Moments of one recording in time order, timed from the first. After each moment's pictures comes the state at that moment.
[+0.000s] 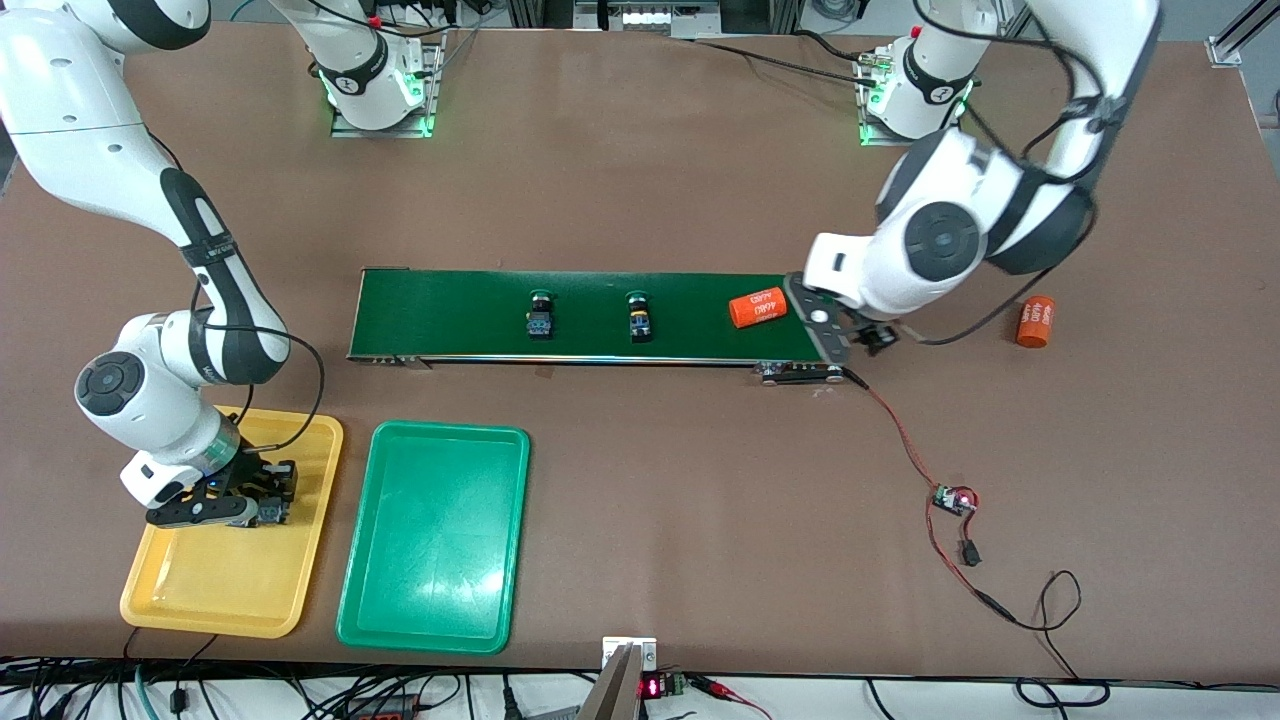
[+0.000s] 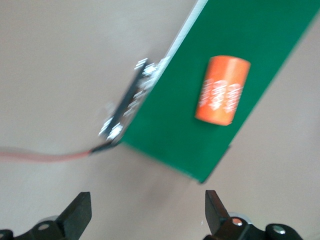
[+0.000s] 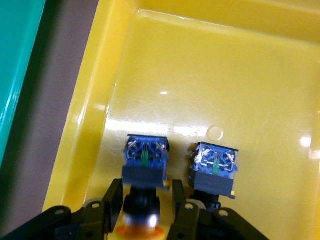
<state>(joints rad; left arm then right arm) 0.01 0.26 -0.39 -1.86 0.06 1.92 0.55 -0.27 0.83 0.27 -1.52 -0.34 2.57 0.02</state>
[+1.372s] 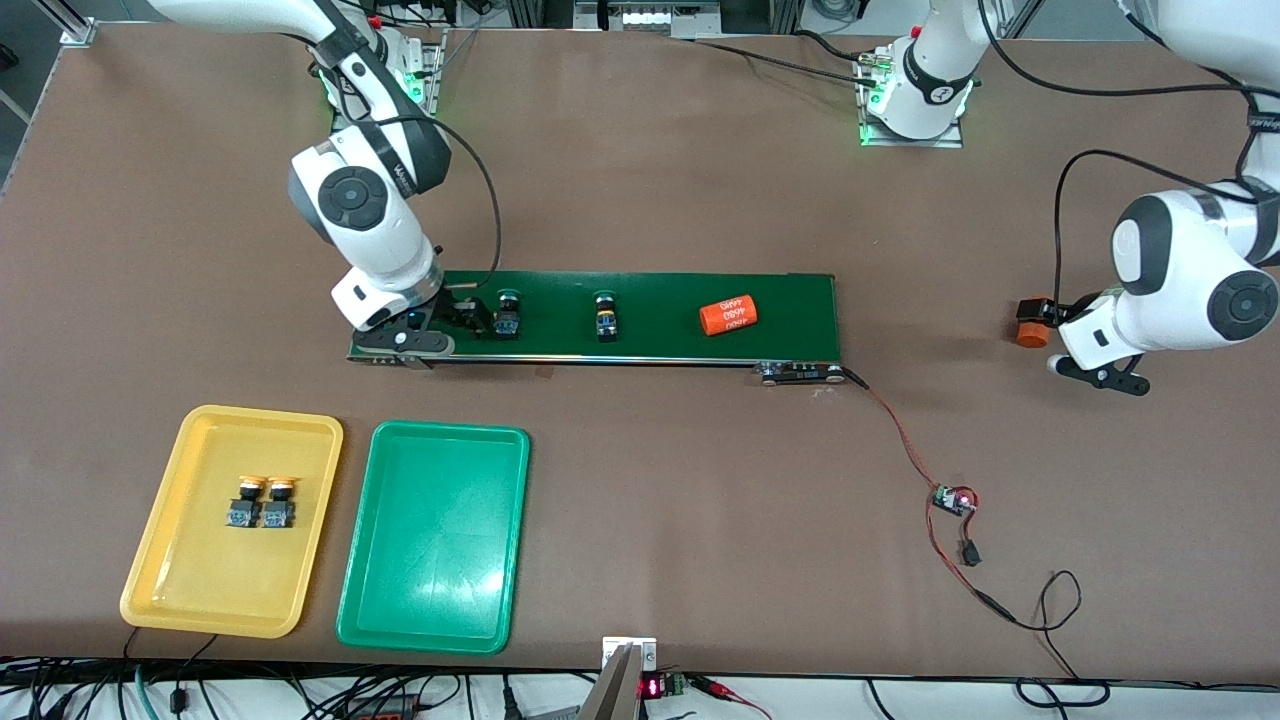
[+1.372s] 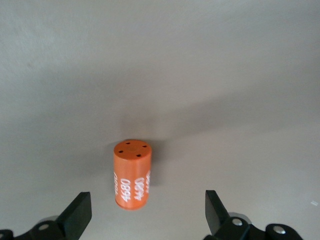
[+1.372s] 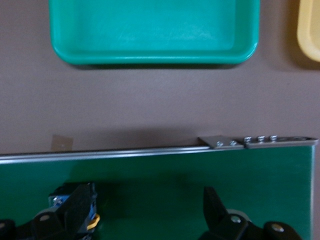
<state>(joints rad) 0.02 0.33 0.18 -2.07 0.06 2.10 0.41 -0.17 0.31 0.62 -2.13 -0.34 2.40 0.73</state>
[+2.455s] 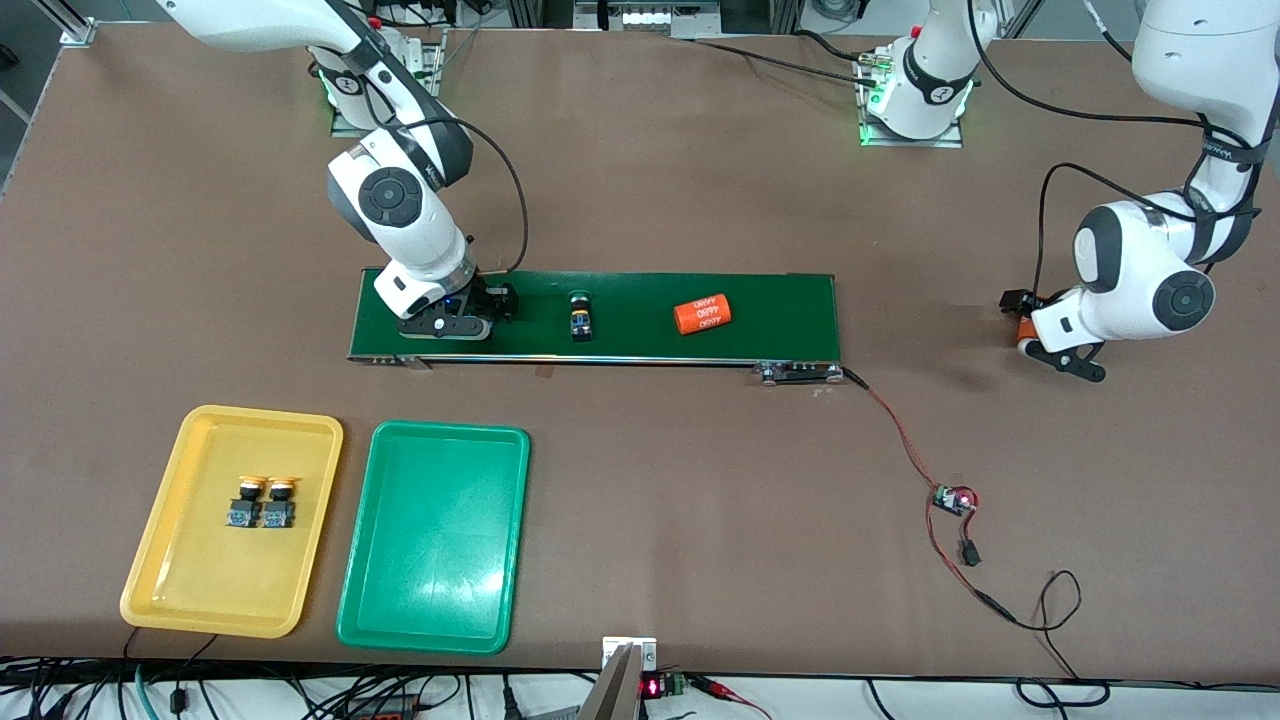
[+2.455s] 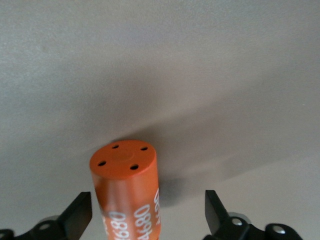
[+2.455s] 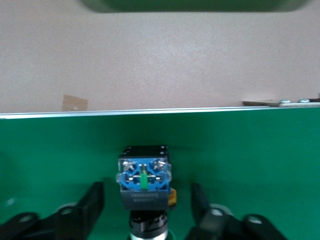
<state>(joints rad) 0.03 0.41 0.22 -2.21 0.06 2.31 0.57 -0.16 0.37 0.65 -2.20 -0.34 2.50 0.77</state>
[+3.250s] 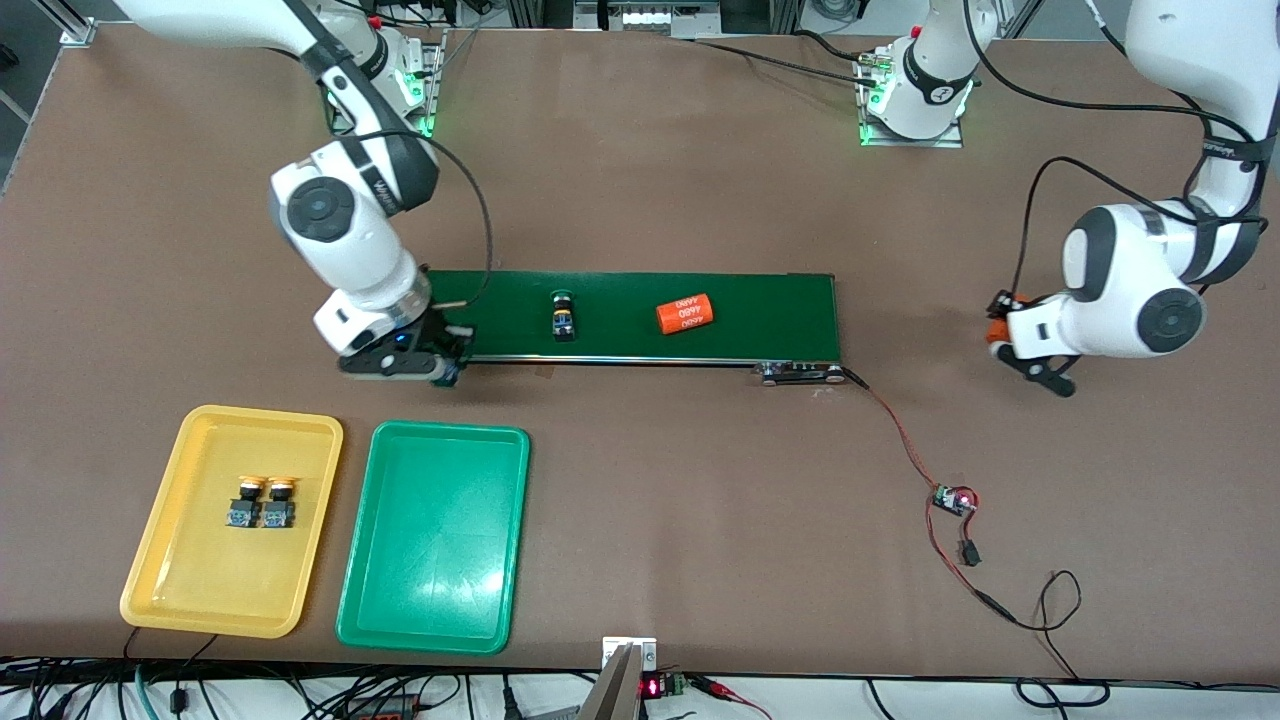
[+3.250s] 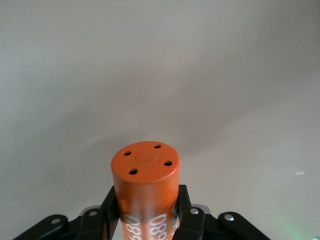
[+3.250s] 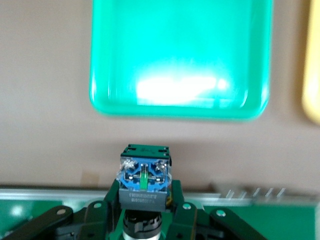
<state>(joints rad) 0.02 0.35 0.02 -2.04 0.06 2.02 0.60 -0.22 0.38 0.62 -1.95 -0.34 2.42 0.59</state>
